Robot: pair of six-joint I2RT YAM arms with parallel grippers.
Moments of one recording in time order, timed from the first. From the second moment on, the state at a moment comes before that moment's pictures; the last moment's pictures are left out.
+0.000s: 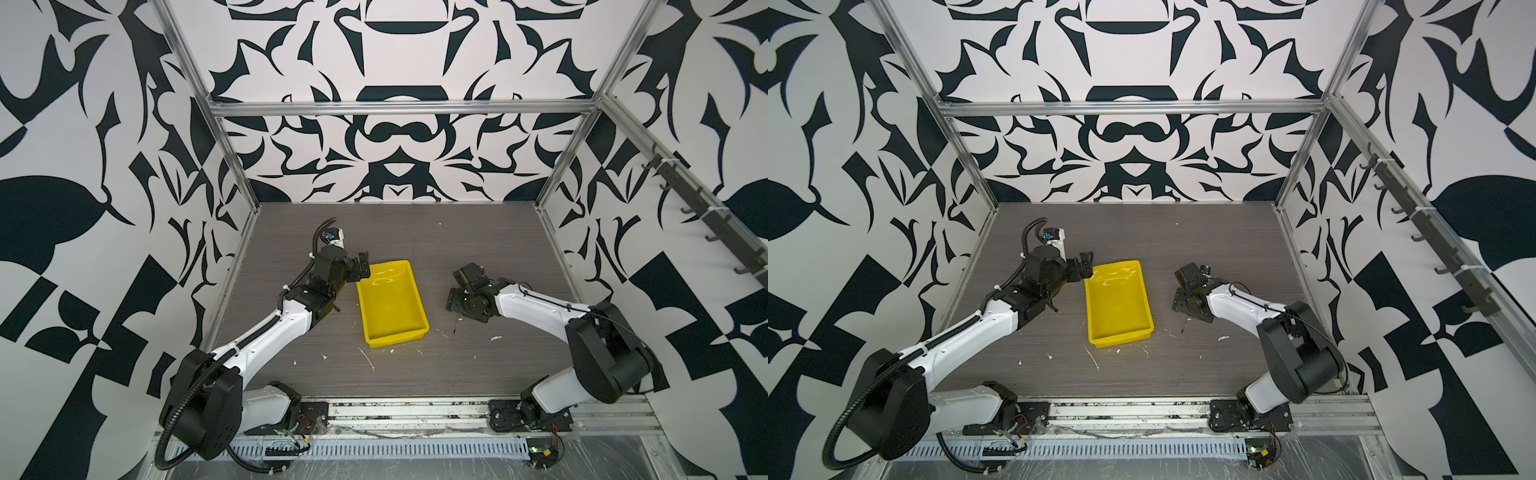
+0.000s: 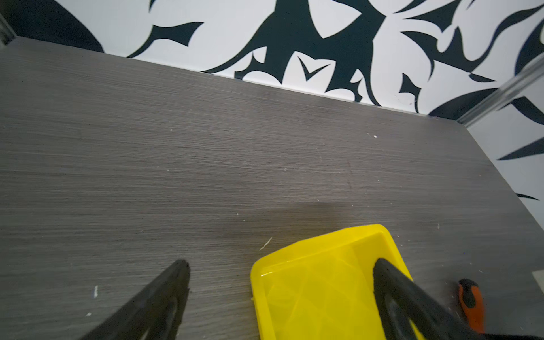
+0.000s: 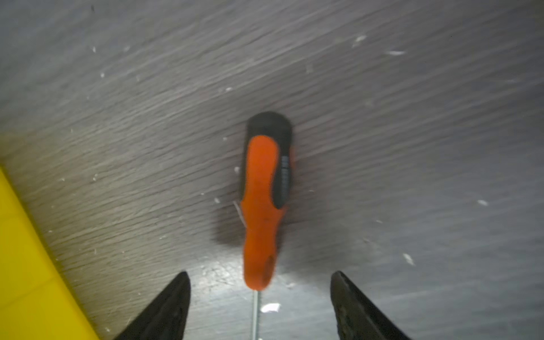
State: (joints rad) left arm -0.51 1.25 0.77 0.00 -0.25 -0.45; right arm 0.49 1.55 0.84 -0.51 0.10 0.79
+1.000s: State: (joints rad) left arm -0.51 1.40 0.71 0.08 -0.16 -0.70; right arm 0.49 1.63 0.87 -0.55 0.23 0.70
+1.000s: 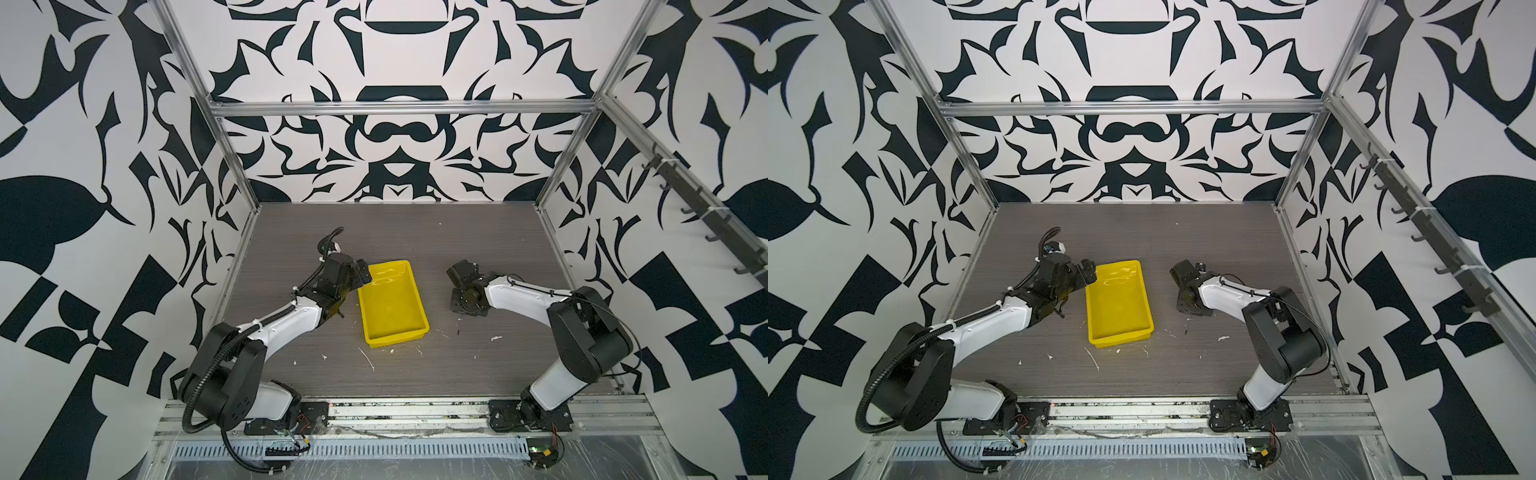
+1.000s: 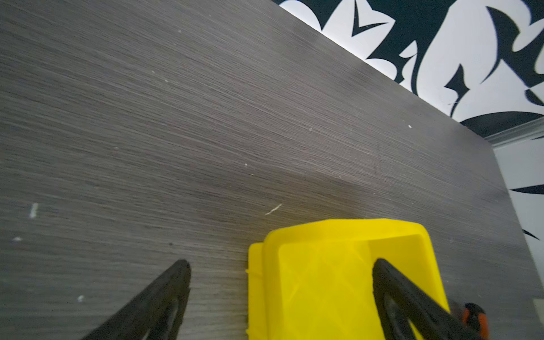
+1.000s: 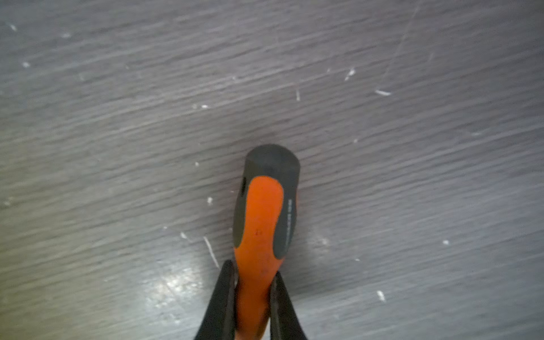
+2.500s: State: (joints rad) left arm -0.51 1.32 0.59 0.21 -0.27 -0.76; right arm 0.83 1.75 1.42 -0.70 0.13 0.76
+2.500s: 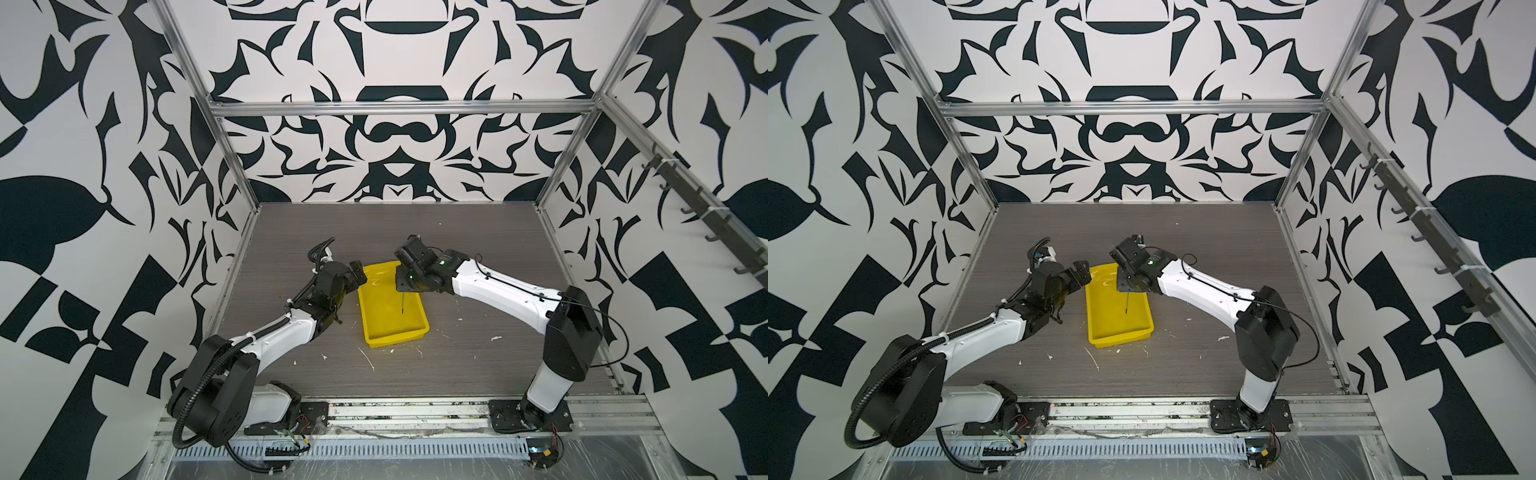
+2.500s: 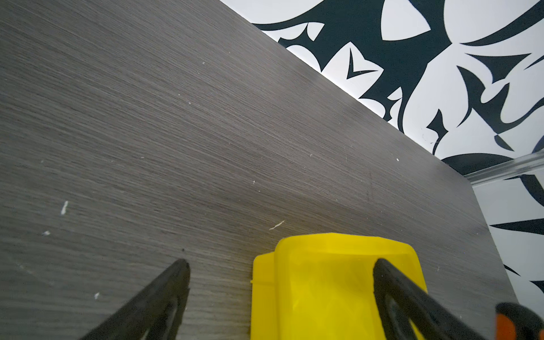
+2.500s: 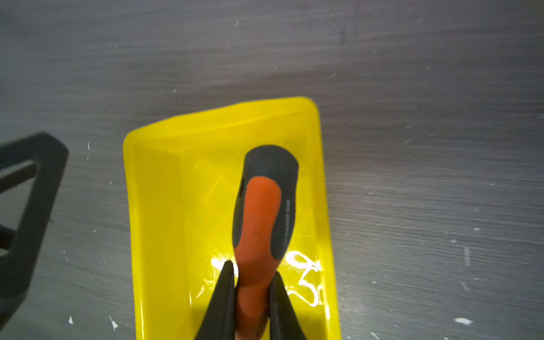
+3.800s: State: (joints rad) left arm -0.51 1.25 0.58 0.19 -0.30 -0.77; right arm 0.85 1.51 1.23 -0.60 0.05 0.79
